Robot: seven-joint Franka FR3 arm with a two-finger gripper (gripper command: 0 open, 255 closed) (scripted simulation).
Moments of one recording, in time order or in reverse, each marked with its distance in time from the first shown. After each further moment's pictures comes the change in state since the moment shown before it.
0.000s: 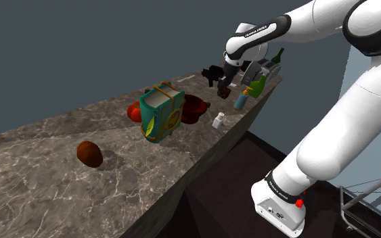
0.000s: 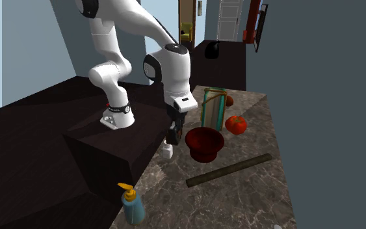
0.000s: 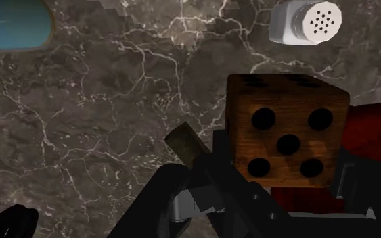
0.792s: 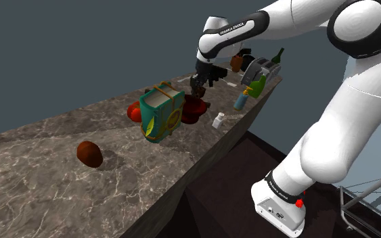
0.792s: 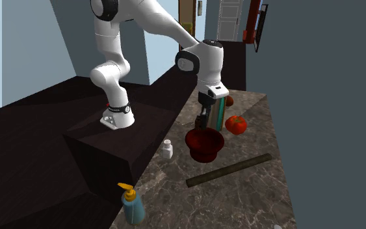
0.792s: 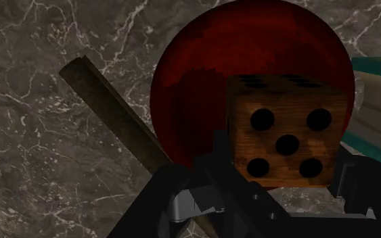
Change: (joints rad) arm 0.142 0.106 0.128 0.130 0.023 -0.026 0.258
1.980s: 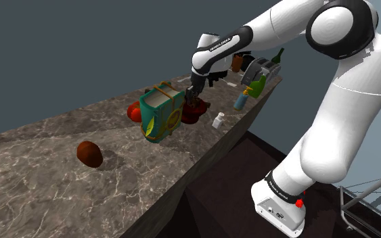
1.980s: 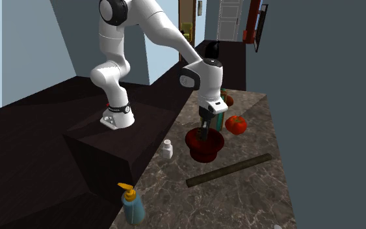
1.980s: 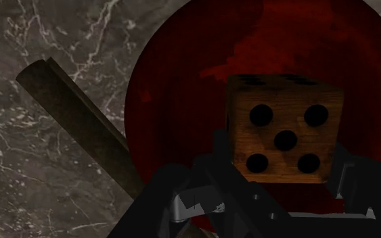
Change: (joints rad) arm -0.004 0.118 0.014 -0.029 0.037 0.144 -0.014
